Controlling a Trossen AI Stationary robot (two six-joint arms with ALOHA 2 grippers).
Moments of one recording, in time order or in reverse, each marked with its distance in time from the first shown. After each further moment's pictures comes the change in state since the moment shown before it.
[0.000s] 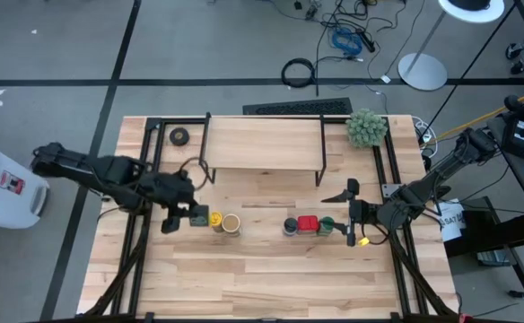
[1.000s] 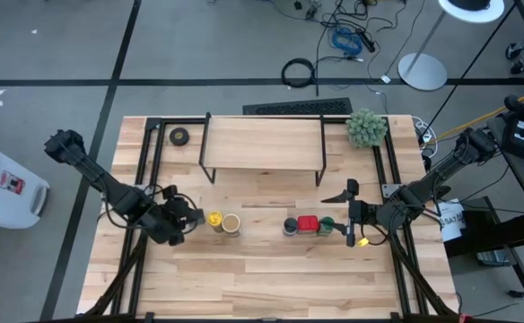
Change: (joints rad) left arm -0.385 0.000 -0.390 0.137 -0.534 -0.426; right arm 0.000 0.004 0.000 0.000 0.000 0.000
